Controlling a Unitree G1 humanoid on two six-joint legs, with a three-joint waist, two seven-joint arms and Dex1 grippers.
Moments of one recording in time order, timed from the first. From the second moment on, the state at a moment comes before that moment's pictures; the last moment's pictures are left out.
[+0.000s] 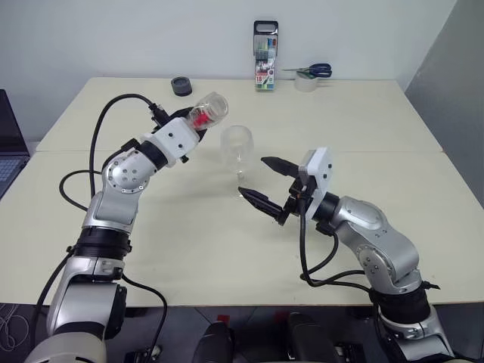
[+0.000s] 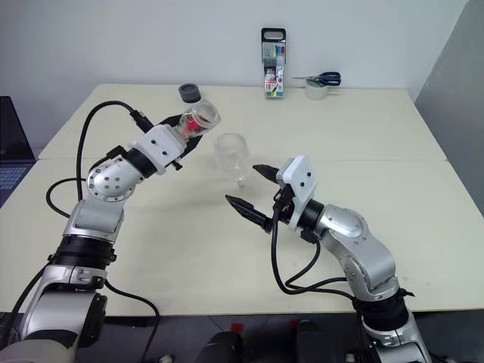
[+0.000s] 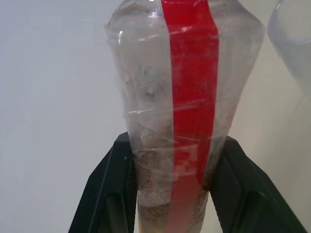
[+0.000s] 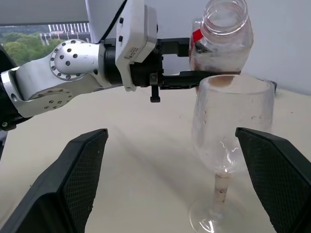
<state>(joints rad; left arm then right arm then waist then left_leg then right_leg) -0.74 0.64 -0.05 0.41 0.22 -0.37 -0.46 -0.43 -0.26 0.18 -0.44 0.42 0.56 0.56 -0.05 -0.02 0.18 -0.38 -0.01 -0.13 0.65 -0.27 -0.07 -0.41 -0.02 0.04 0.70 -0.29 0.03</state>
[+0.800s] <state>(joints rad) -0.91 0.73 -0.17 0.62 0.52 -0.61 -0.32 -0.45 -0.26 0.18 -0.42 0.40 0.55 0.52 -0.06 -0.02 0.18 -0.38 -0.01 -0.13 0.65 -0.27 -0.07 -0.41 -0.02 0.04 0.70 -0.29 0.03</state>
